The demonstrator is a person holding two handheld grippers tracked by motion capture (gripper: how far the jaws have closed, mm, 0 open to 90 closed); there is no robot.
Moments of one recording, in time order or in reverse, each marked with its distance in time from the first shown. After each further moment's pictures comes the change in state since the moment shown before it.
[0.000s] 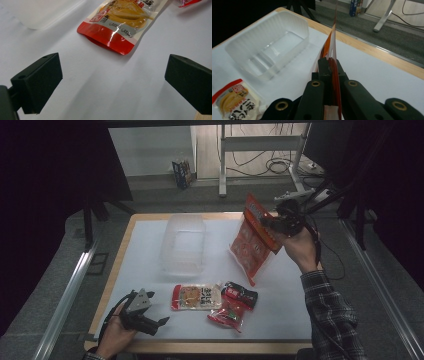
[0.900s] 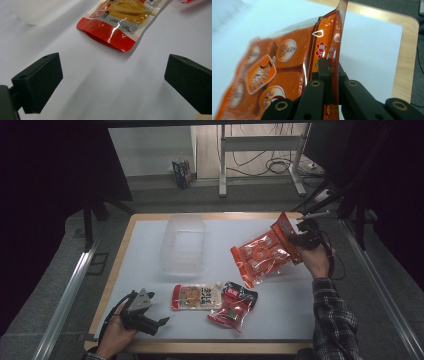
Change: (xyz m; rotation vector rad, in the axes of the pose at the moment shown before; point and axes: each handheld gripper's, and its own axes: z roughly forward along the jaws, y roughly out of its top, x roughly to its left) left arm 0.000 0.000 0.002 0.020 -0.002 -0.009; right arm -0.099 -0.091 0.035 0.142 -0.169 0.148
